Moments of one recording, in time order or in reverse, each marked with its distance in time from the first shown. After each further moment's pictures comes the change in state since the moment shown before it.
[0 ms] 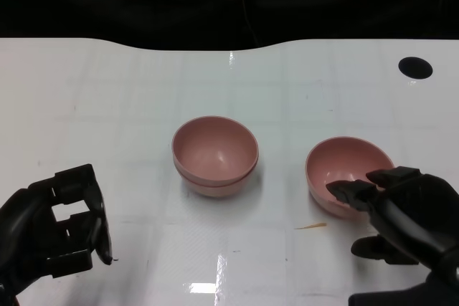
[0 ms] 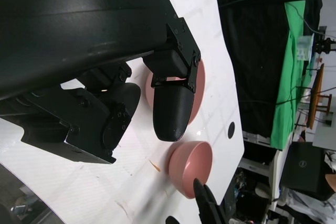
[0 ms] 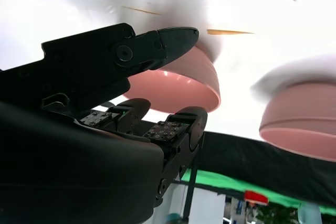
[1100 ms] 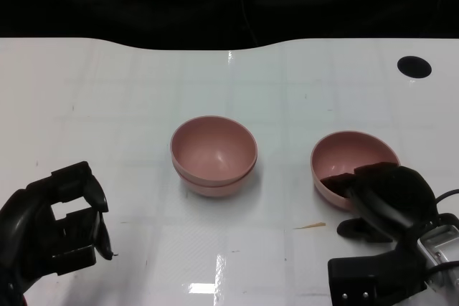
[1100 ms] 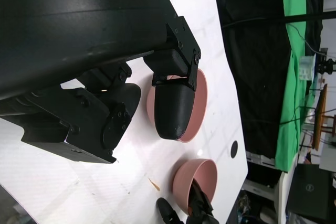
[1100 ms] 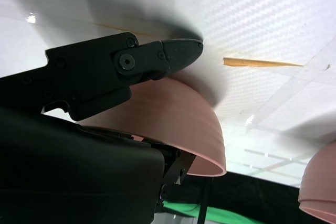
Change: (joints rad) left arm 0.011 -0.038 -0.005 -0.040 0.064 0.007 0.101; right arm -0.364 0.025 0.287 0.706 0.114 0.028 -0.375
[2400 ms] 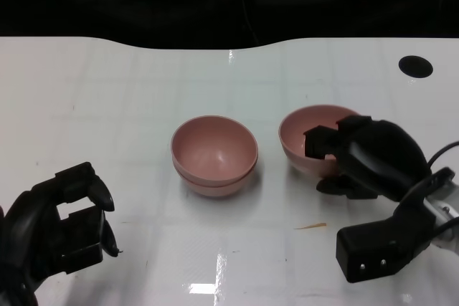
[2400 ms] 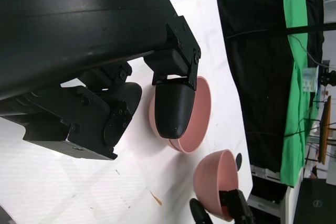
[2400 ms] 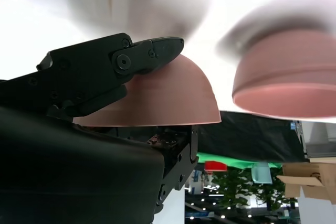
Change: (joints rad) left arm -0.004 -0.044 -0.017 0.019 0.063 -0.033 0.044; right arm -0.182 -0.078 0.056 0.043 0.189 -0.321 -0.056
